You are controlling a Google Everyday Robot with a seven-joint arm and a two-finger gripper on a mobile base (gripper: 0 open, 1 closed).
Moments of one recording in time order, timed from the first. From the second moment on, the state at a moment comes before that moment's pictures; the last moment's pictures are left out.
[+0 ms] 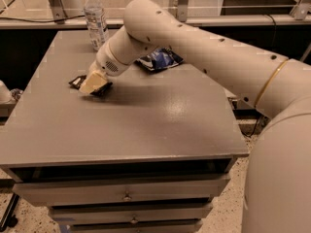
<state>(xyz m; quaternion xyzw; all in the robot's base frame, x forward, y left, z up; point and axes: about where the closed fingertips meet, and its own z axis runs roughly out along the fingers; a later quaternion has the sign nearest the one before) 0.629 0.182 0.843 -0.62 0.67 0.24 0.33</state>
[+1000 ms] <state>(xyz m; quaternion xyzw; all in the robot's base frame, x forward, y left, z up) 0.626 0.173 0.827 -0.59 0.70 0.24 0.31</state>
